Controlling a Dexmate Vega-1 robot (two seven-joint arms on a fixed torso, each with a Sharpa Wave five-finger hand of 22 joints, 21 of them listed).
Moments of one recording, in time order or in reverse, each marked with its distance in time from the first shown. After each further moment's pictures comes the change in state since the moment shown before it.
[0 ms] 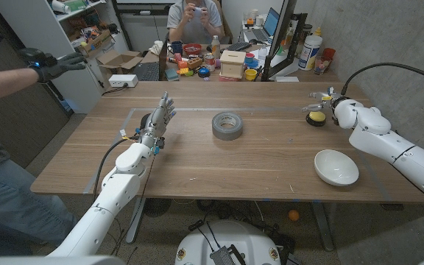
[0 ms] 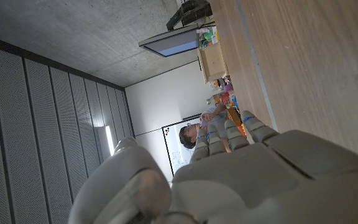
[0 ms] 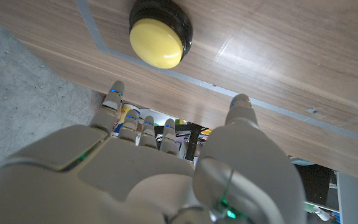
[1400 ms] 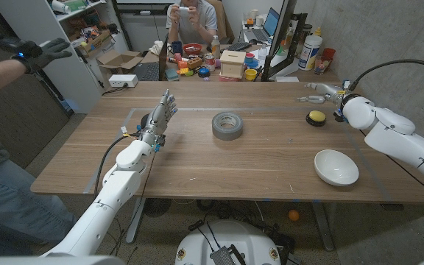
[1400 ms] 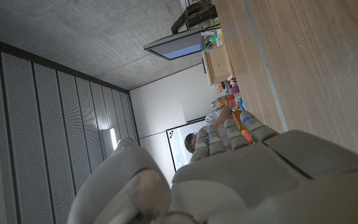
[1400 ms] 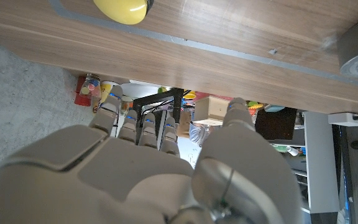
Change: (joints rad) left arm -0.029 -0.003 0.006 0.026 0.003 -0.017 -0.032; left_hand 0.004 -0.012 0.008 0.000 -0.008 -0.005 0.005 0.000 0.000 0.000 0.000 0.000 0.000 0.000 0.000 0.000 0.000 0.003 -0.011 0.000 0.000; right arm -0.111 -0.109 0.107 -0.145 0.263 0.094 -0.160; right_hand -0.032 0.032 0.003 -0.003 -0.024 0.025 0.007 -0.005 0.000 0.034 -0.002 -0.002 -0.005 -0.011 -0.003 -0.004 0.000 -0.065 -0.008 -0.017 0.000
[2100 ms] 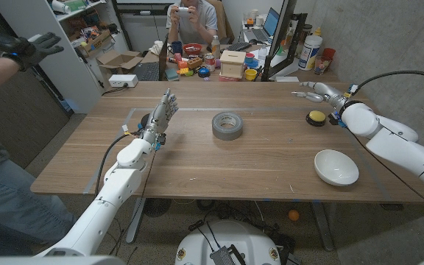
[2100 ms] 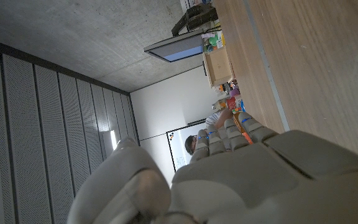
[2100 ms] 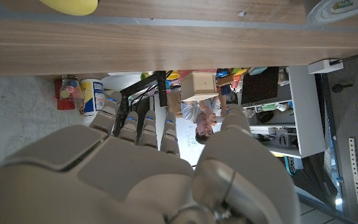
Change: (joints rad) left arm -0.025 -0.006 0.003 0.031 0.003 -0.003 -0.024; left_hand -0.004 -0.004 0.007 -0.002 0.000 -0.005 0.005 0.000 0.000 0.000 0.000 0.000 0.000 0.005 -0.005 0.000 -0.005 0.002 -0.030 0.004 0.000; right arm -0.079 0.010 0.071 -0.008 0.193 0.122 -0.133; right_hand -0.062 0.029 0.000 0.008 -0.027 0.067 0.005 0.006 -0.005 0.060 -0.011 0.000 -0.005 -0.005 -0.016 -0.005 -0.002 -0.054 0.001 -0.016 -0.005
